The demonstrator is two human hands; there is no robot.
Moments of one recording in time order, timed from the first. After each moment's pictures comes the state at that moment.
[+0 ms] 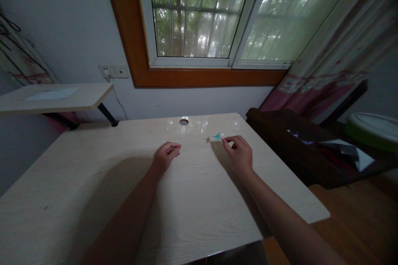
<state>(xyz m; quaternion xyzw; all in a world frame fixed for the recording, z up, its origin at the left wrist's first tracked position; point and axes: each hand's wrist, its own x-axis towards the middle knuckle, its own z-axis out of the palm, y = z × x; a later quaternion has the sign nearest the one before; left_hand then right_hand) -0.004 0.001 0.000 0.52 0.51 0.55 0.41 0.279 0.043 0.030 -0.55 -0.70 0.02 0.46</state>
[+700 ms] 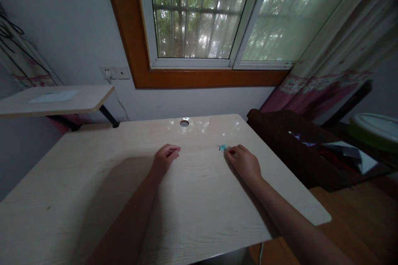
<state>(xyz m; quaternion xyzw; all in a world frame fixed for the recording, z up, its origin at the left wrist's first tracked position) -0.009 0.000 -0.005 0.54 0.52 0.54 0.38 0.313 0.039 0.007 -0.61 -0.74 -0.04 0.27</state>
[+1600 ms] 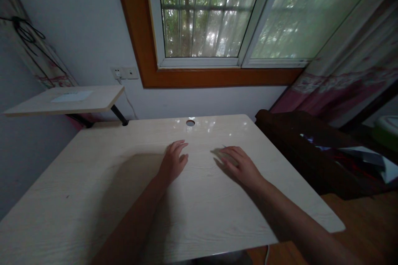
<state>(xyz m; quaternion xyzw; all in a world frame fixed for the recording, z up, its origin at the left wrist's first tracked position) 0.001 -0.012 0.007 0.72 0.54 0.42 0.08 0.290 0.022 0.034 -0.36 -0.87 0.12 0.32</state>
